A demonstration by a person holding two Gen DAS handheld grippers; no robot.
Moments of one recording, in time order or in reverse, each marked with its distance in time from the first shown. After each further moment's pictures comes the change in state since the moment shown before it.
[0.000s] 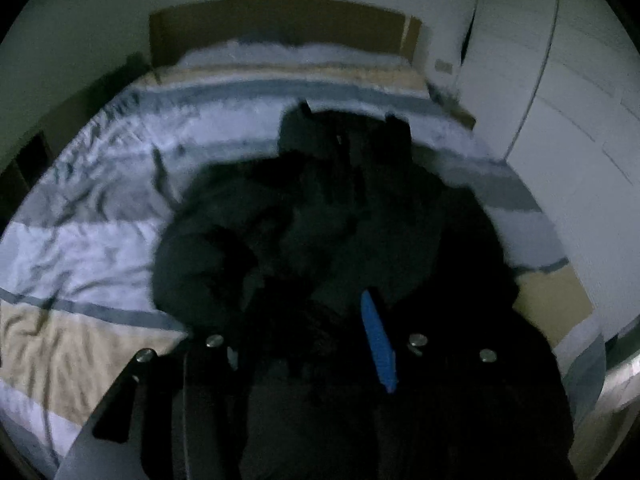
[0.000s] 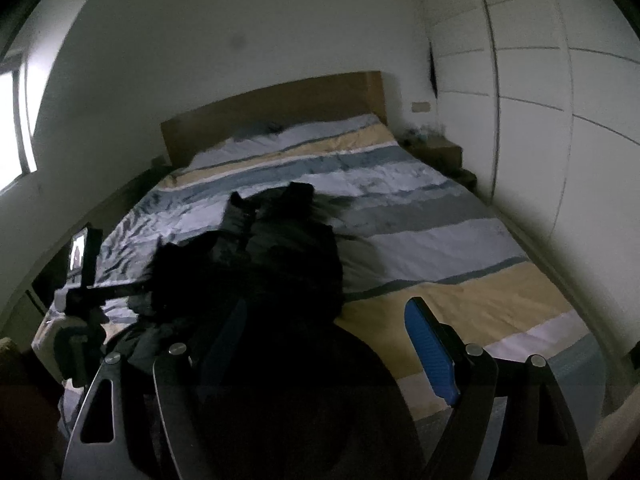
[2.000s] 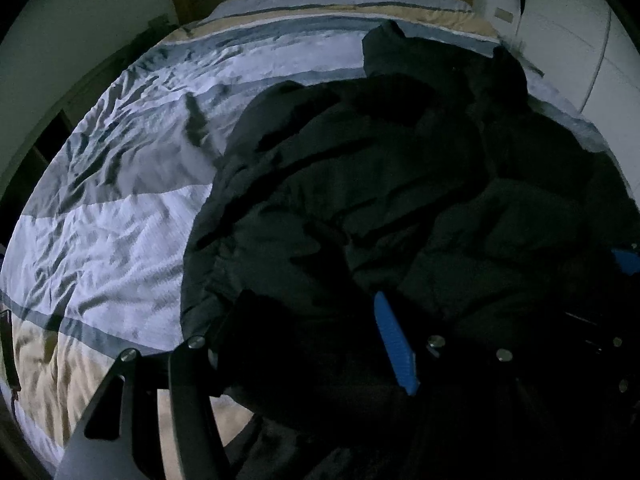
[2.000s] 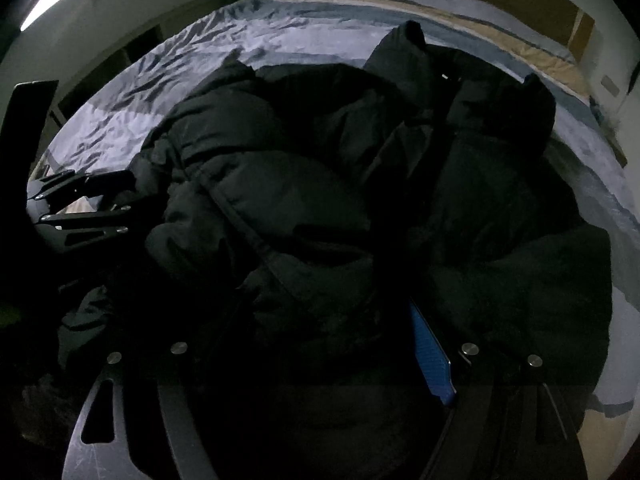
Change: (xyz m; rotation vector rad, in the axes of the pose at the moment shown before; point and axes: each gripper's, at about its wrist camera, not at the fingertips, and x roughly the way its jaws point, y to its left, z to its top) left arm 0.180 0.097 0.007 0.016 0.220 0.202; right arm 0.371 0.214 -0.014 -0.461 0.597 0.232
